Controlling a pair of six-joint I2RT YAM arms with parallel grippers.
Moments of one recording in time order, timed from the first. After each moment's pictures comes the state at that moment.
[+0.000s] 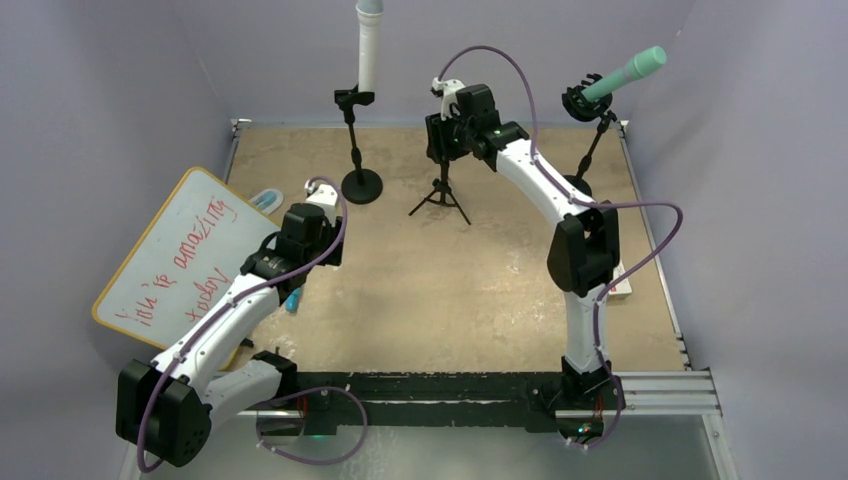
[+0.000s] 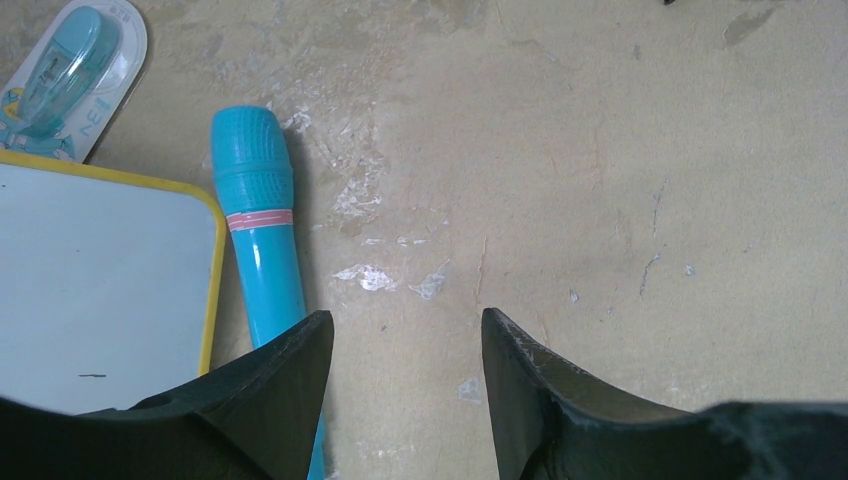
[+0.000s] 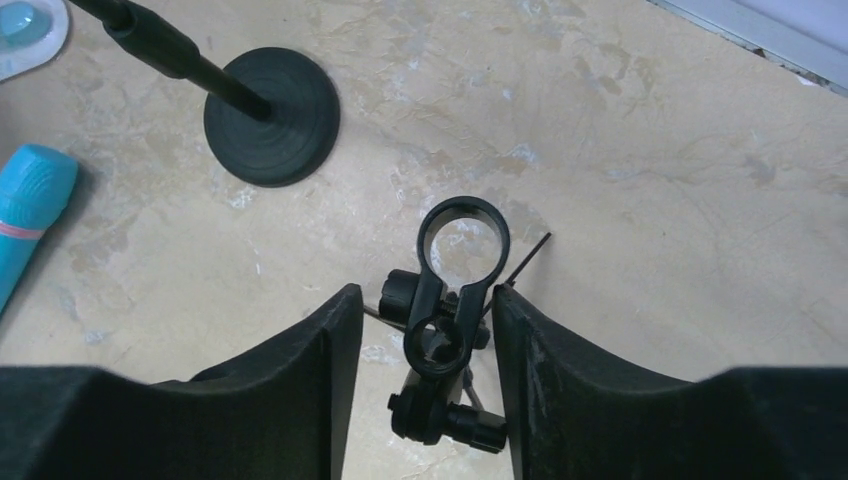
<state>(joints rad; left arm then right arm) -0.39 1.03 0.74 -0.39 -0.24 -0.10 0.46 2.08 1.96 -0.49 -0.17 0.07</state>
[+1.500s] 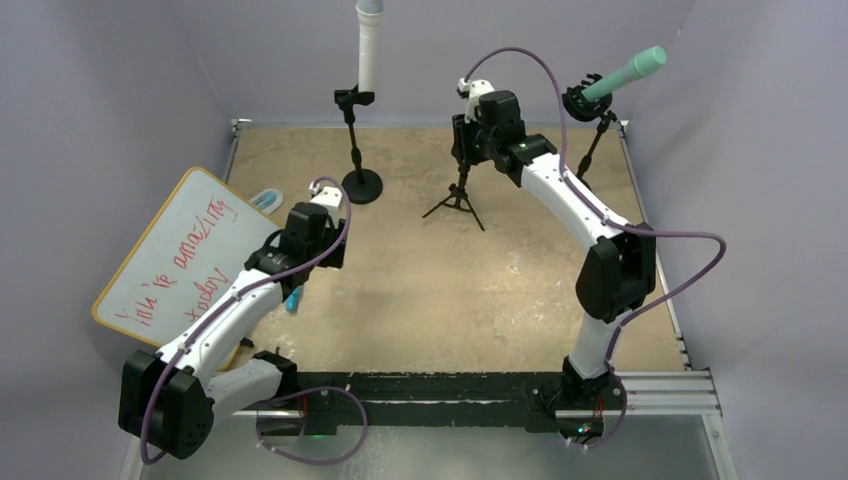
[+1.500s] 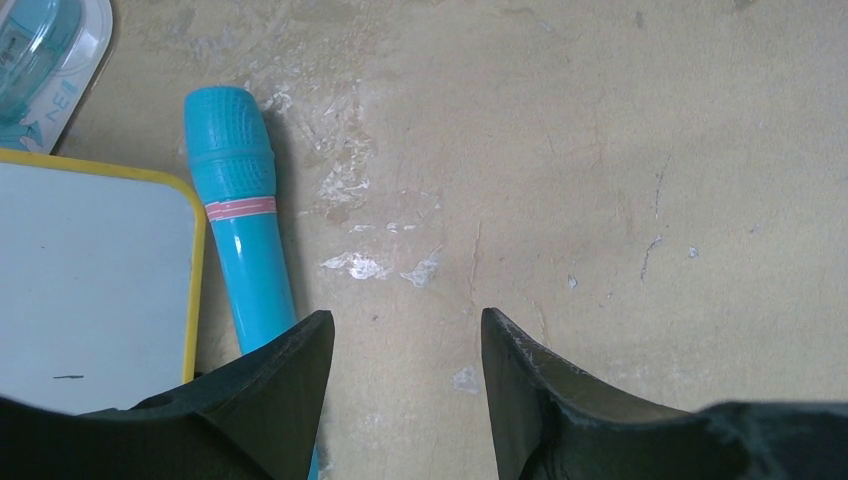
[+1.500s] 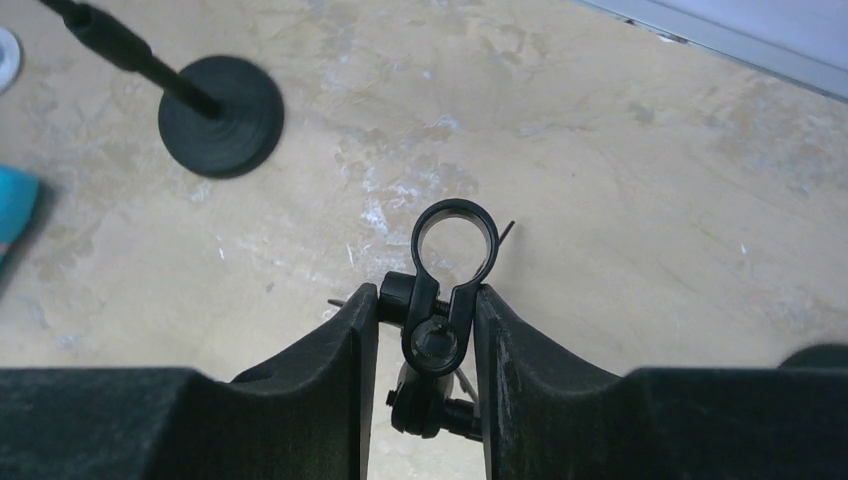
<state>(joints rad) -0.39 1.07 0.74 -0.41 -0.22 -0.10 0.44 1.82 1.71 -0.44 0.00 0.10</state>
